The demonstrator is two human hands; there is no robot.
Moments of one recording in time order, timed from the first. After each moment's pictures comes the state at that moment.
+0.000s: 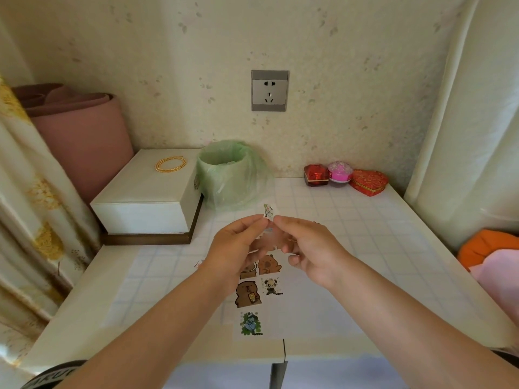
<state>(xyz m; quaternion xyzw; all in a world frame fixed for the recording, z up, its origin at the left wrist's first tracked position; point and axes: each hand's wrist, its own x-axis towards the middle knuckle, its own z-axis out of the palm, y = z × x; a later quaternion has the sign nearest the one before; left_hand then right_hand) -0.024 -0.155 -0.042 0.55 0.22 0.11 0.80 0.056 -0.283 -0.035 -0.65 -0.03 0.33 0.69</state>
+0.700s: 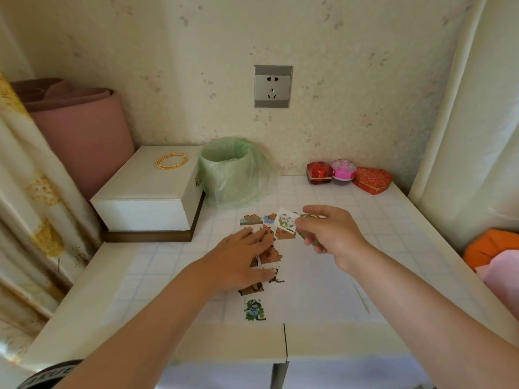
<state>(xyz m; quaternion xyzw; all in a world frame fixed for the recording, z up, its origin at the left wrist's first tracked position) -0.013 -0.114 -0.081 0.99 0.00 -0.12 0.11 0.085 -0.300 -0.031 -0.76 -0.03 0.20 0.62</state>
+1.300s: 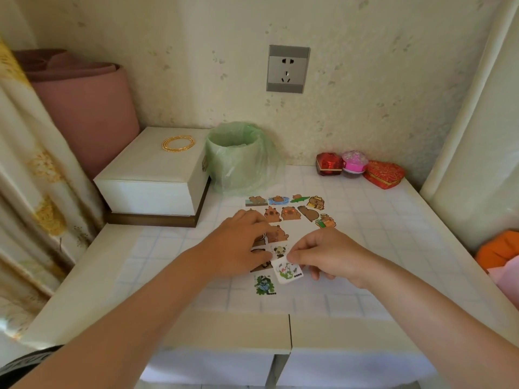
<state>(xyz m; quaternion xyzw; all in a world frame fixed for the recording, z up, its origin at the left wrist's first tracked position) -0.011 -0.103 -0.083 0.99 -0.02 0.02 0.16 0.062 -0.308 -0.044 -0.84 -0.22 0.33 0.37</state>
